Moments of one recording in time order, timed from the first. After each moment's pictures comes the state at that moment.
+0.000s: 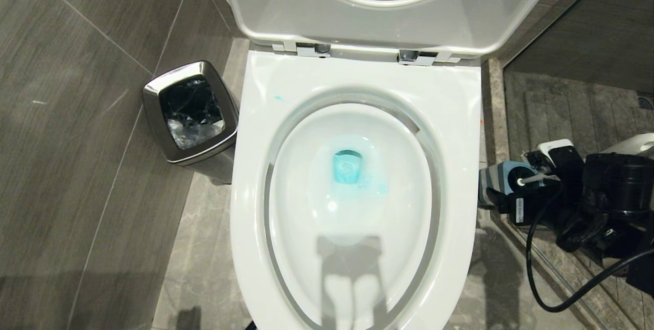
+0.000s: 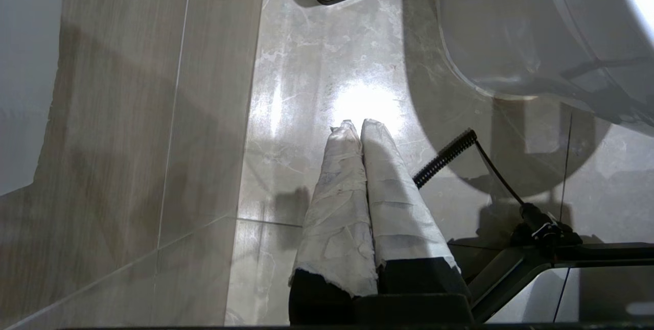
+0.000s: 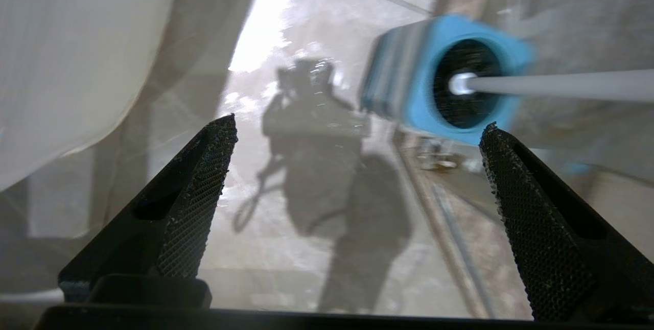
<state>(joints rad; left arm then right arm) 0.00 0.00 -0.04 0.09 0.00 0.01 0.19 1.63 -0.53 -0.78 -0.31 -0.13</state>
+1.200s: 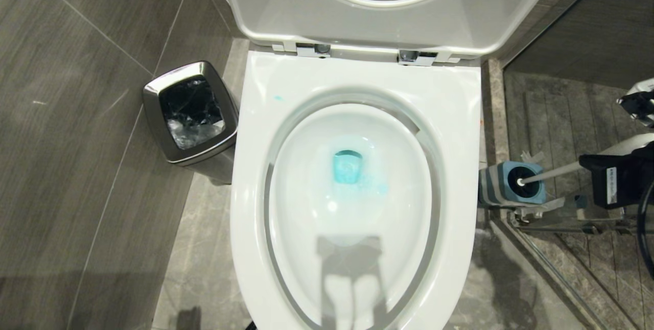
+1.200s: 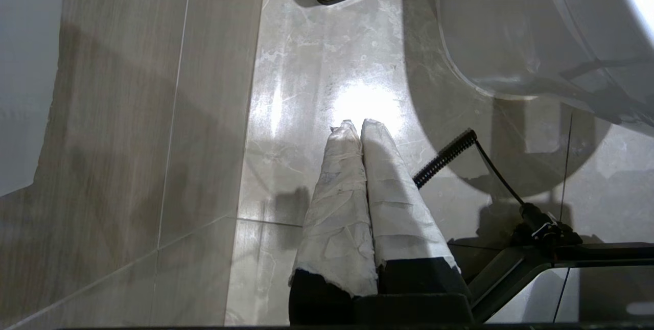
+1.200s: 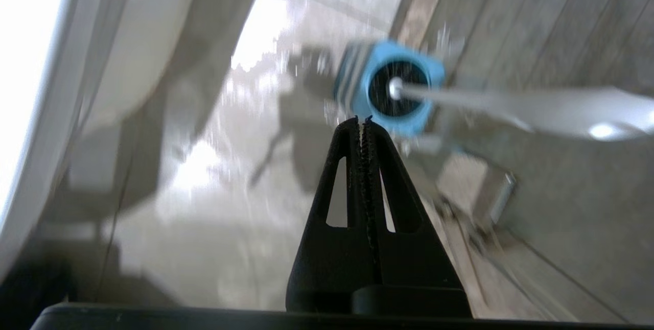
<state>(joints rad) 0.00 0.00 -0.04 0.09 0.00 0.01 0.20 1.23 -0.88 0.04 -0.30 -0.16</state>
